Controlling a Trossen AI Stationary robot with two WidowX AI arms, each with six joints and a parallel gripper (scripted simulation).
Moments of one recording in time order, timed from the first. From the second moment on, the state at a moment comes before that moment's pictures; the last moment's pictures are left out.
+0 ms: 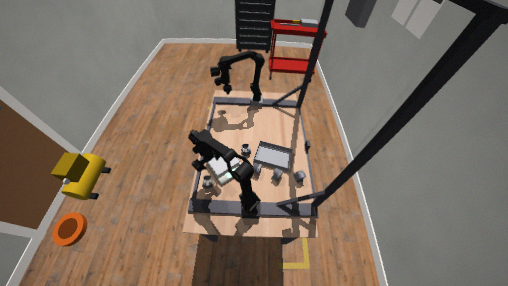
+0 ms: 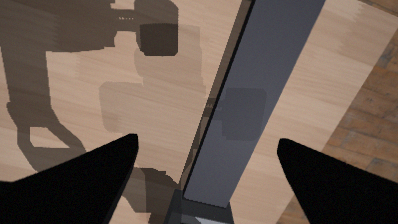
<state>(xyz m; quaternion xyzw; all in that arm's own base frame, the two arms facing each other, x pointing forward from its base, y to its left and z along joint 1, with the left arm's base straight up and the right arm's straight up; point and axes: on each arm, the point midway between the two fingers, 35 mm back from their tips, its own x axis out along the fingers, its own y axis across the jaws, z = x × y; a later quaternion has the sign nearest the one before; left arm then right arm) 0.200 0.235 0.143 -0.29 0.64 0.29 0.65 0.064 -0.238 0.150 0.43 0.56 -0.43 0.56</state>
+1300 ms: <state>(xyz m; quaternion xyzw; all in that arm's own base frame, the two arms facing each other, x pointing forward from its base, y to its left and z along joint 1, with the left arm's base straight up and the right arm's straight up) 0.233 0.082 0.135 -0.06 0.71 0.06 0.70 0.064 -0.238 0.150 0.43 0.56 -0.43 0.56</state>
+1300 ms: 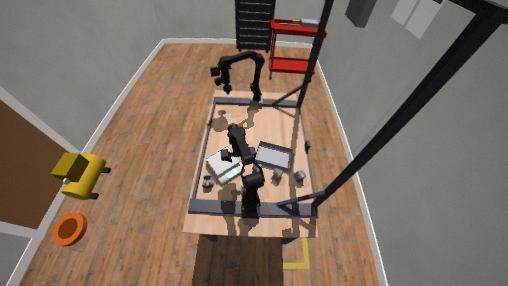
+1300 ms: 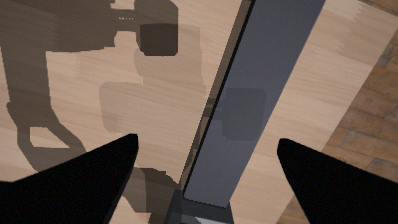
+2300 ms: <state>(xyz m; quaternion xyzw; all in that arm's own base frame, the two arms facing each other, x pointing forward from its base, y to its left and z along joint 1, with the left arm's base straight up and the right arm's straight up) 0.222 -0.054 0.132 0.20 0.68 -0.19 0.68 0.064 -0.238 0.150 0.43 0.56 -0.43 0.56</state>
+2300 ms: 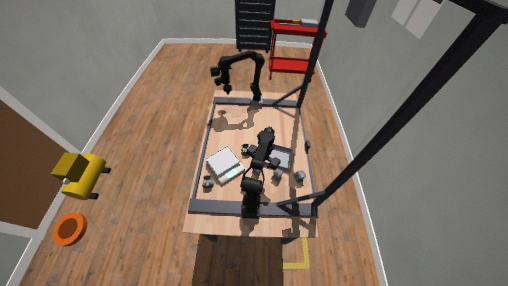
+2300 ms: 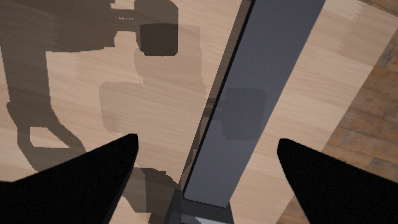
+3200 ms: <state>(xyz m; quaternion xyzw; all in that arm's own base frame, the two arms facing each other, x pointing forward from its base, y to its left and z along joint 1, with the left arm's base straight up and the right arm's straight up) 0.213 -0.170 0.126 0.34 0.63 -0.33 0.62 0.064 -0.238 0.150 0.43 0.56 -0.43 0.56</state>
